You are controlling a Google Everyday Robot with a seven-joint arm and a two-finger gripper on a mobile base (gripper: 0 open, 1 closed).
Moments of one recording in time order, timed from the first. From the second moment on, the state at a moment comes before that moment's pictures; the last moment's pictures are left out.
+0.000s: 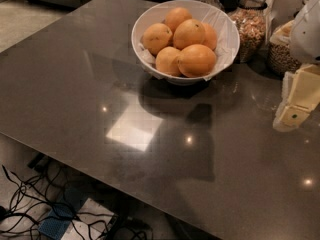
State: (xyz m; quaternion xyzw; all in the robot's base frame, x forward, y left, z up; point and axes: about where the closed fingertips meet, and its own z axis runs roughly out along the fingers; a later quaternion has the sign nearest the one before) arm 0.438 -0.217 0.976 -0.60 0.78 -0.03 0.16
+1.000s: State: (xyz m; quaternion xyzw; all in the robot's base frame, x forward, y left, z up) arm 0.456 -0.200 0.970 -0.57 0.80 -0.02 0.19
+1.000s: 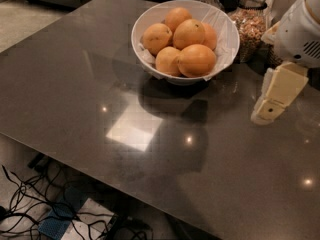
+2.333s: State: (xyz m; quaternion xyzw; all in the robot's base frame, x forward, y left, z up) arm 0.491 -0.154 0.973 -0.46 0.84 0.01 0.30
